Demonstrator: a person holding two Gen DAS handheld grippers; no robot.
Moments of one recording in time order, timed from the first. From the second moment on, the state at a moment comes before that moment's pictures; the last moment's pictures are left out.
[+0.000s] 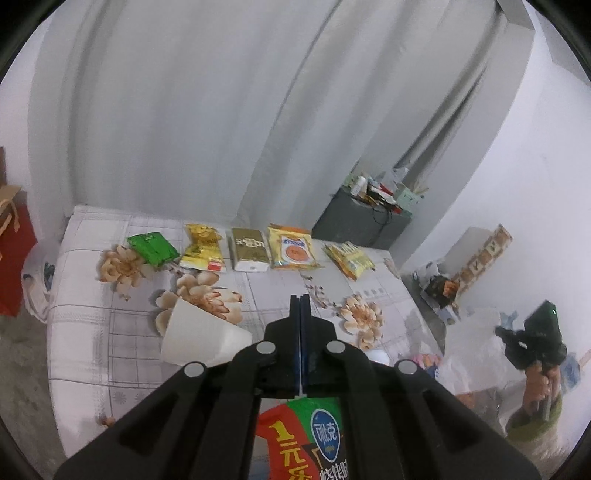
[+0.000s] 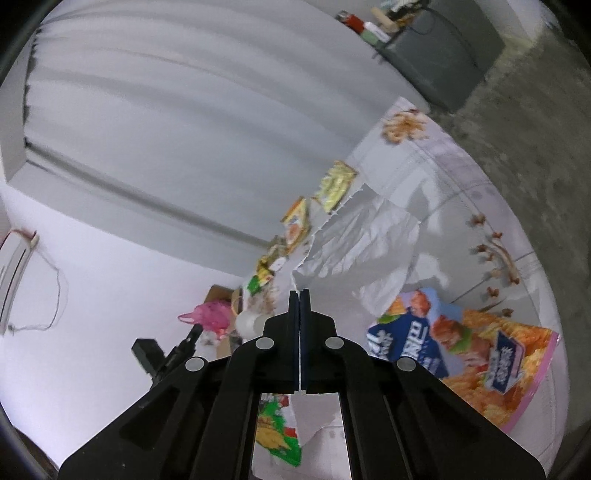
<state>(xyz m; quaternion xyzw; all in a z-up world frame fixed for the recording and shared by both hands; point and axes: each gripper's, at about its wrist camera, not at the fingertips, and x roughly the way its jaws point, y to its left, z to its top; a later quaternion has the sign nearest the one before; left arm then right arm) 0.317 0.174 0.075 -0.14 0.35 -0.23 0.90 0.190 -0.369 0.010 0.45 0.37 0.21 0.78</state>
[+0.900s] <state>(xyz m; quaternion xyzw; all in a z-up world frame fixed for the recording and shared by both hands) 0.389 0.235 -0.032 -0.28 0.46 -0.13 0.83 0.187 -0.348 0.022 0.43 0.36 0.25 0.79</state>
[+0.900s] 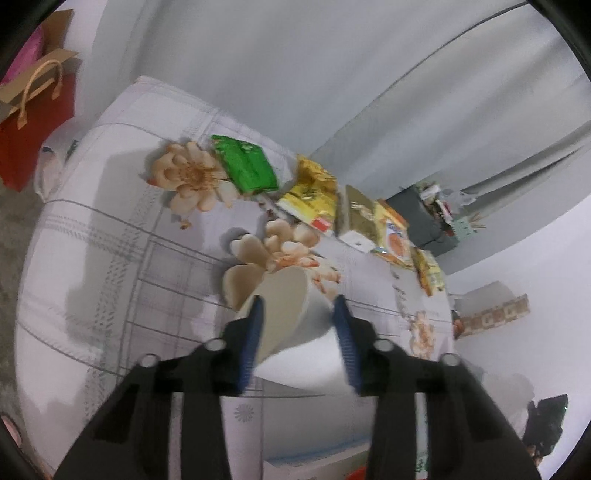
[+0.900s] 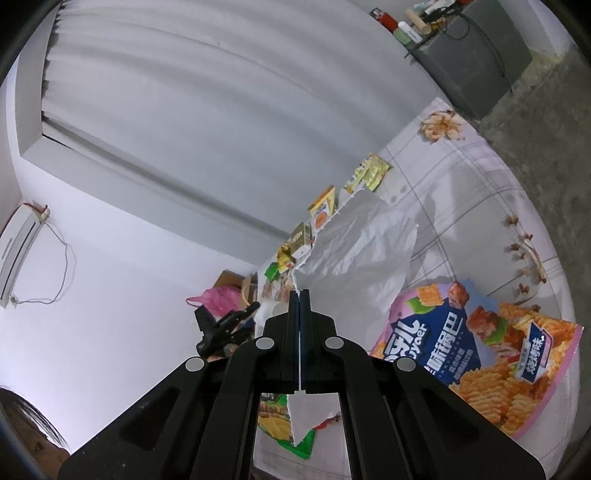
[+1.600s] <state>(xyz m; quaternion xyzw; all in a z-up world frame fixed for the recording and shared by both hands) 0.326 0.194 0.088 -0.19 0.35 -0.19 0.90 0.121 -0.391 0.054 0.45 0.29 0.24 0.81</state>
